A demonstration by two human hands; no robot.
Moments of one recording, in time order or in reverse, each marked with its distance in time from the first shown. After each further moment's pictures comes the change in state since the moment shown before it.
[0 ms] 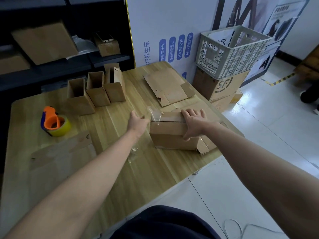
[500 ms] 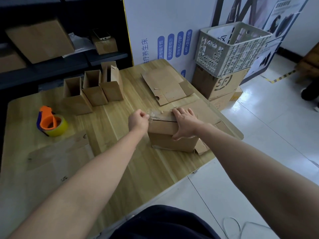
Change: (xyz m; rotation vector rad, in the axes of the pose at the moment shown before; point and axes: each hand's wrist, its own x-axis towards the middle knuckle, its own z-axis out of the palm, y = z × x) left_hand 0.013 0.001 0.027 0.266 0.167 0.131; right_hand 0.010 -0.015 0.005 0.085 0.102 -0.114
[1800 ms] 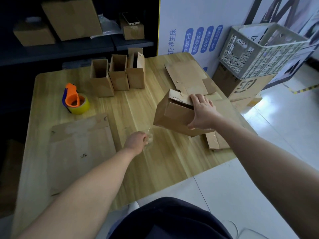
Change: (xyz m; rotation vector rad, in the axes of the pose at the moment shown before) left_hand -0.023 -0.147 -0.035 0.517 -0.385 0.168; right_hand 0.011 -0.041 -0.020 -0.009 0.095 0.015
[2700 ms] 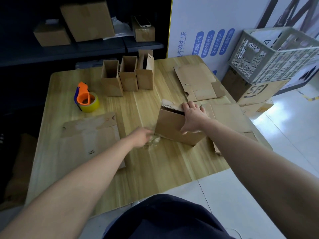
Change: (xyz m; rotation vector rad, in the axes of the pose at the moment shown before) left_hand -0.007 0.008 -0.045 -0.164 -0.184 -0.051; right_hand 0.023 -0.036 0.023 -0.085 -0.146 -0.022
